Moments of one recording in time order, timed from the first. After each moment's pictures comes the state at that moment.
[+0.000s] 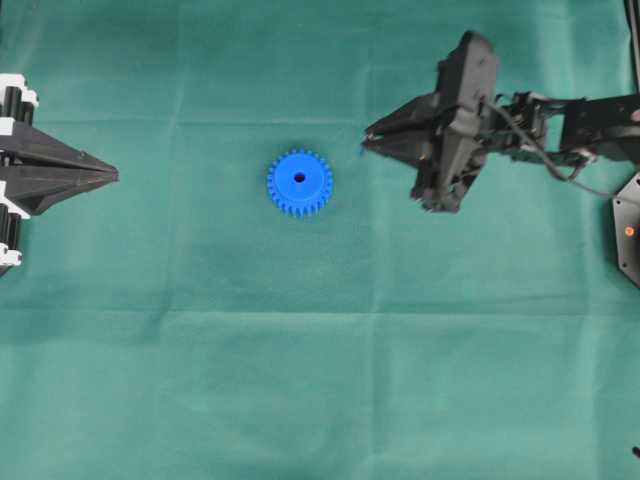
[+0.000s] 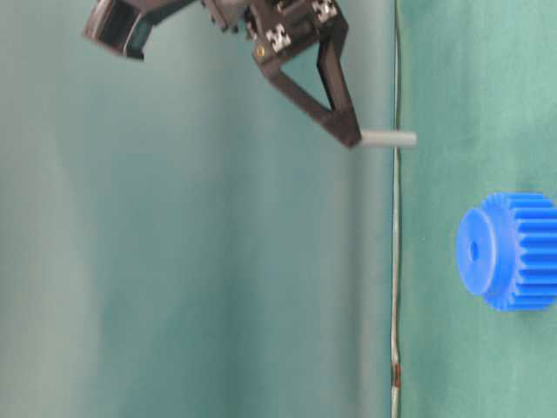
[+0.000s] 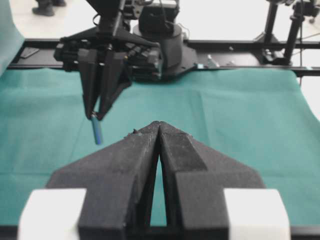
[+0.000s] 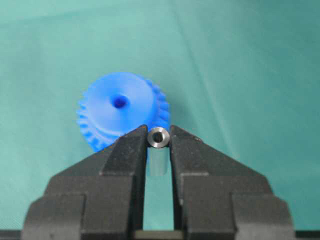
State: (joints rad) left arm 0.00 -0.97 1.18 0.01 -0.21 -0.01; right arm -0.17 -0.15 0.86 0.06 -0.23 -0.01
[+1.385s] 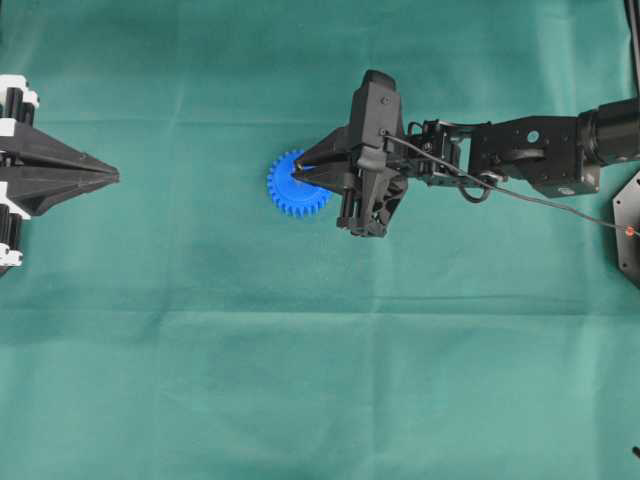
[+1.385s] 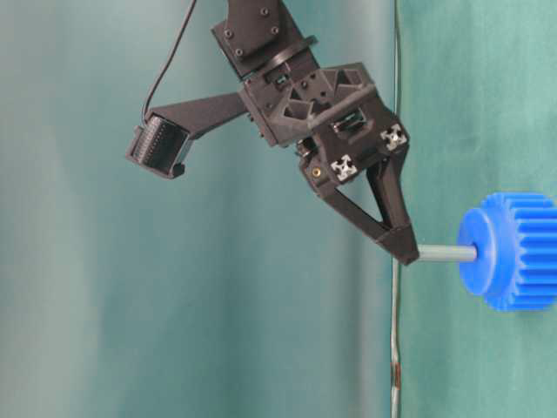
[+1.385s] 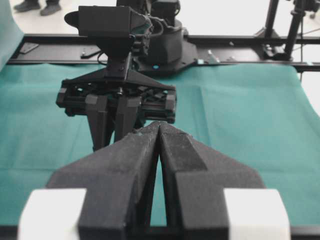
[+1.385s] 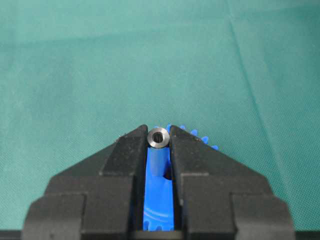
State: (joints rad) left arm 0.00 -0.97 1.18 0.01 -0.19 -0.01; right arm -0.10 0.13 0.66 0.06 -0.30 -0.01
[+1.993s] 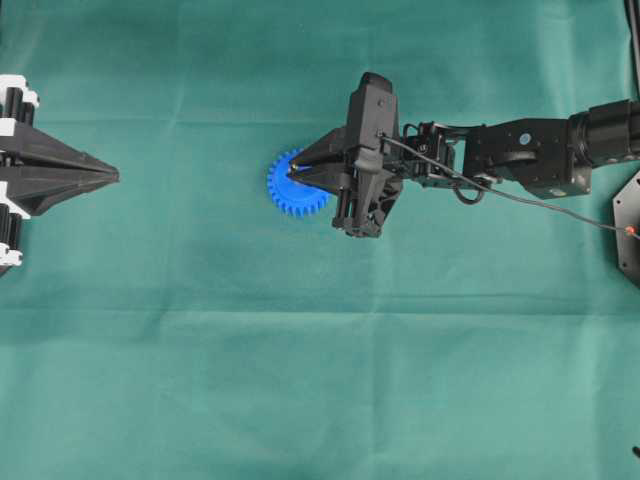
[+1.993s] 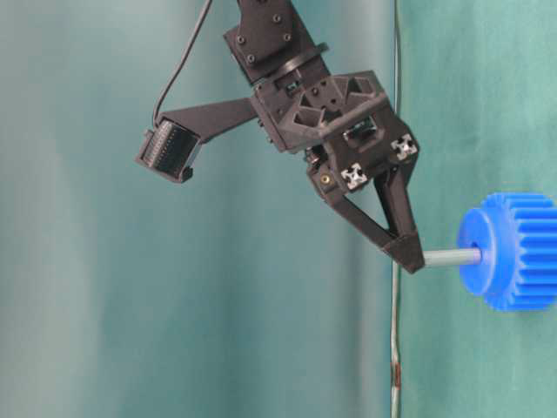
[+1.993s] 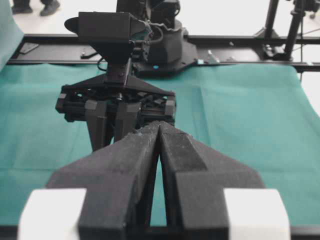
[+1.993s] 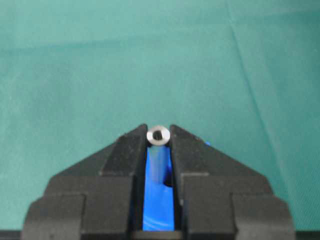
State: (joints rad) left arm 0.00 -0.97 1.18 0.01 -0.19 -0.01; right arm -0.10 0.16 0.65 0.06 -0.34 -0.01
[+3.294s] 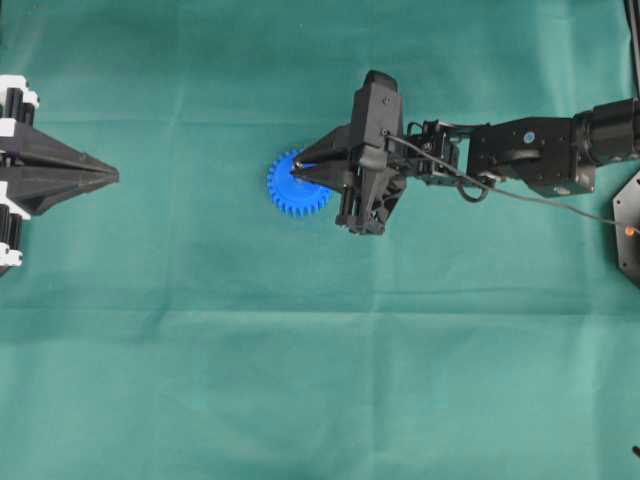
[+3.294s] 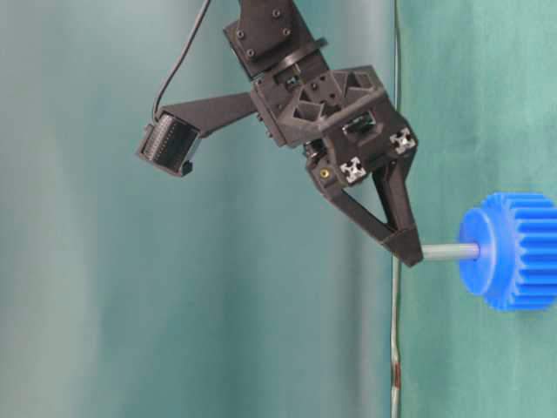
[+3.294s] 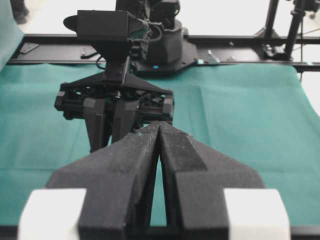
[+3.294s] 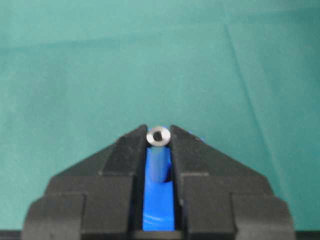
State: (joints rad) left arm 0.00 -0.97 1.18 0.01 -0.19 -0.01; right arm -0.11 0.15 0.67 0.06 -0.35 -0.02
